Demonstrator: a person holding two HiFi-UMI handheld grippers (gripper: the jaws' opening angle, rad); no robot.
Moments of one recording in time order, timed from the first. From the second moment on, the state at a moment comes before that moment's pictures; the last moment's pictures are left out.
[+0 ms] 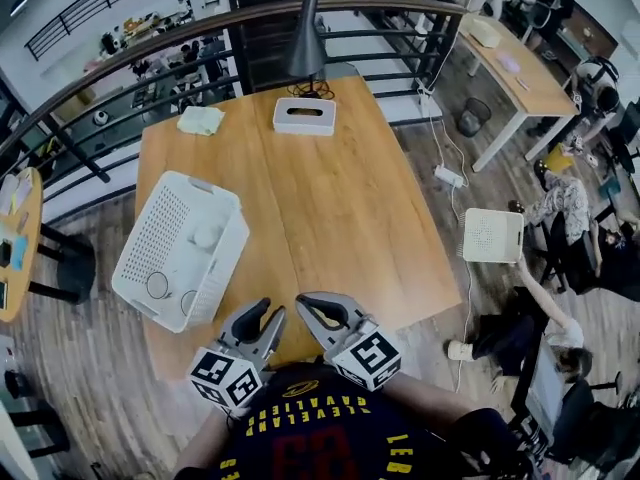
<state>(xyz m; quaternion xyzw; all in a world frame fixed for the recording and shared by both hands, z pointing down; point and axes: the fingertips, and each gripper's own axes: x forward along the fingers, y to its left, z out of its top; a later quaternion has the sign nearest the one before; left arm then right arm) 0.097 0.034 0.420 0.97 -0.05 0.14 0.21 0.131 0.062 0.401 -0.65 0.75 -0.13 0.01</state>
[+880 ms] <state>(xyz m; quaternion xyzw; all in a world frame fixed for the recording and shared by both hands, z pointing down) 0.147 0.126 0.422 0.94 0.20 0.20 0.21 0.153 0.150 0.400 -0.80 0.58 -0.17 0.01</state>
